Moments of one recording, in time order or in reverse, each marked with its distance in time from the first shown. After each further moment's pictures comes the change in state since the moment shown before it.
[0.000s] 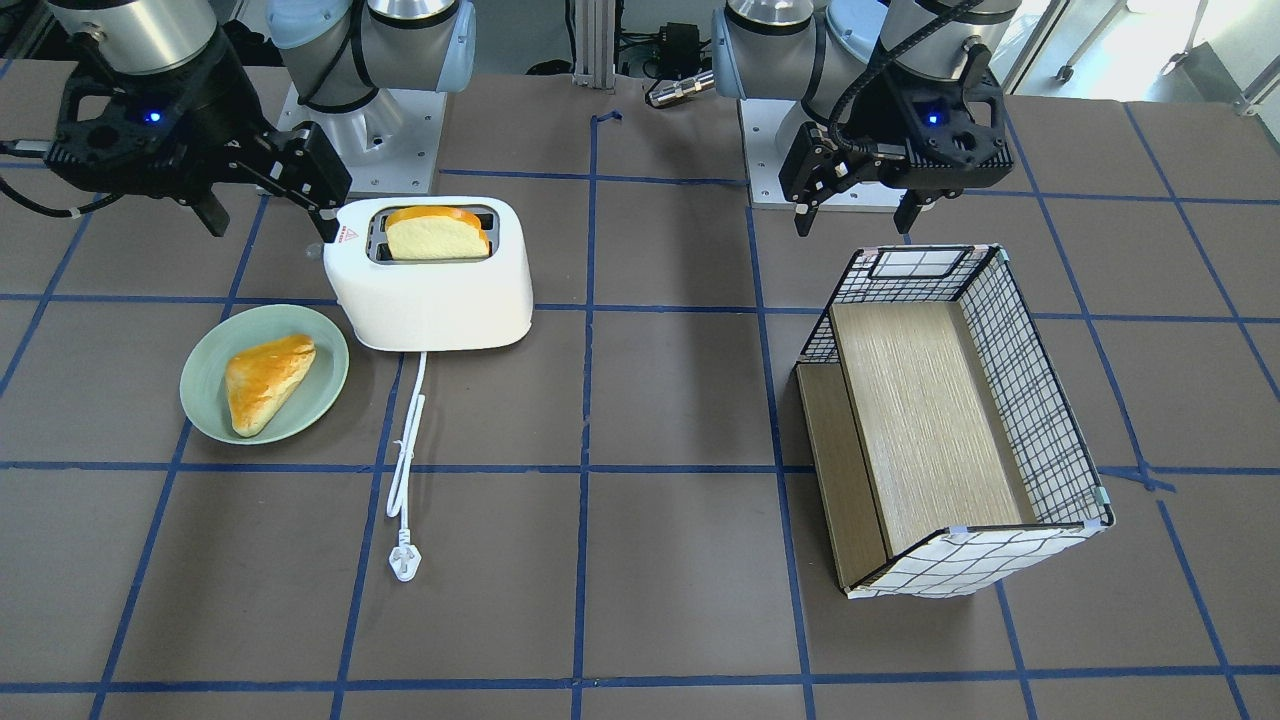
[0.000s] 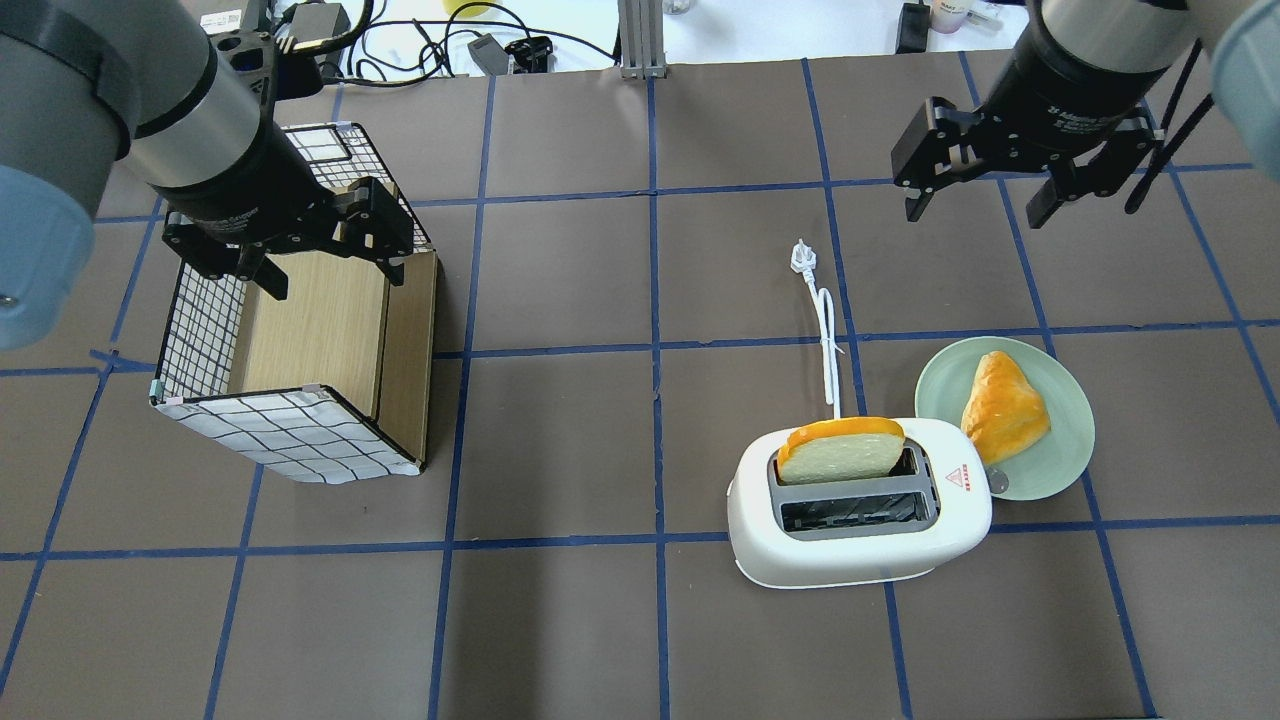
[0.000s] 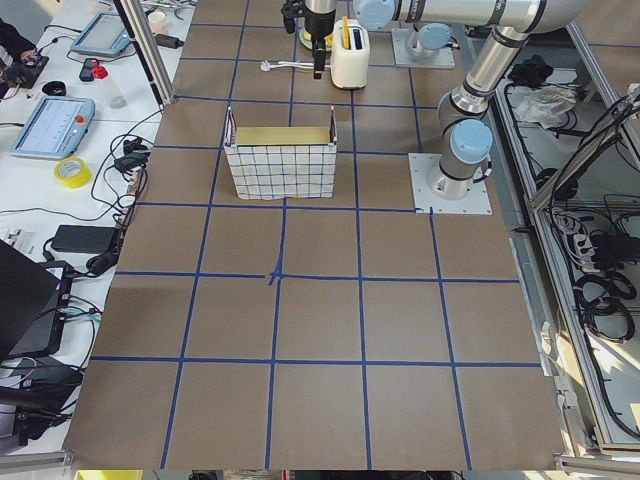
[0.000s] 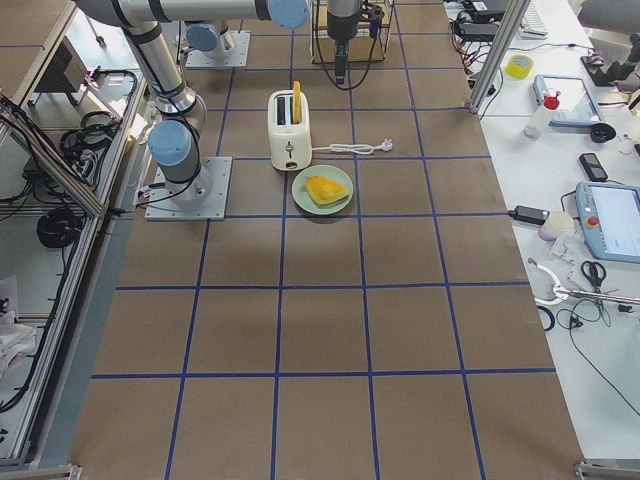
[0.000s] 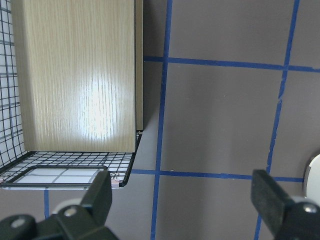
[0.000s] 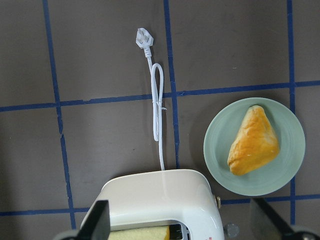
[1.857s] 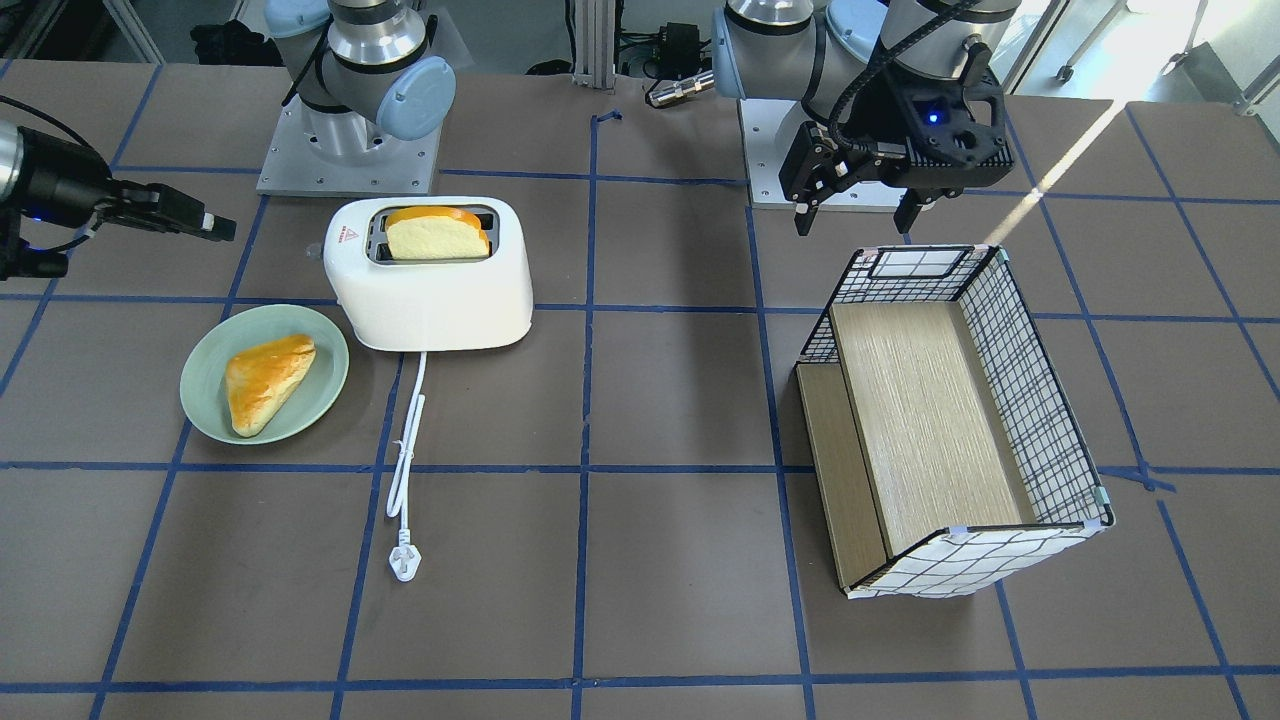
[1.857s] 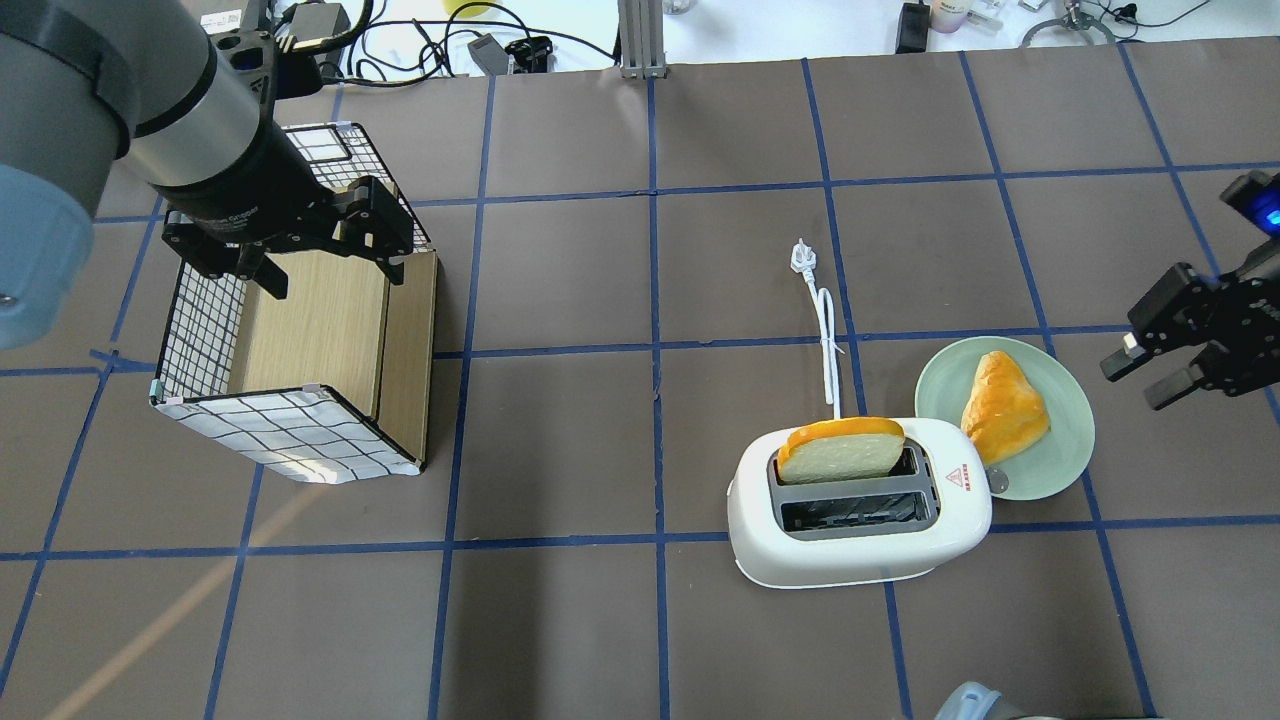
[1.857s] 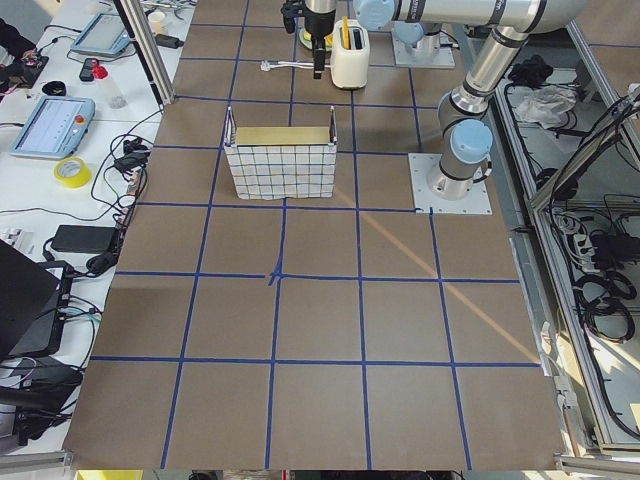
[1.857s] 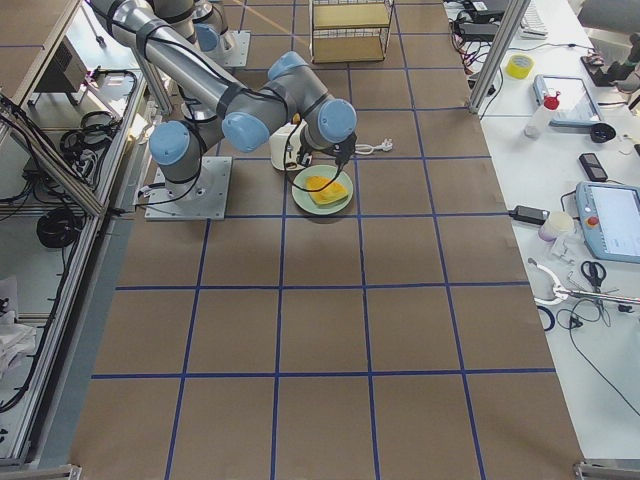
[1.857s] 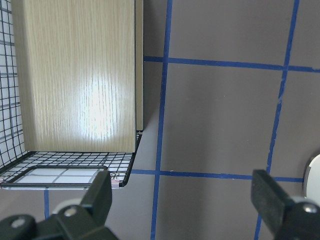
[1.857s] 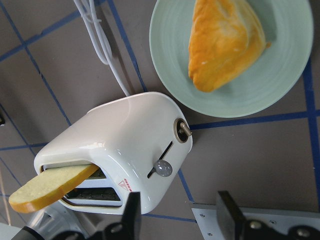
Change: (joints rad) left arm 0.000 0.000 0.001 0.000 0.000 0.000; right arm -0.621 0.045 0.174 0.326 0.222 -0.444
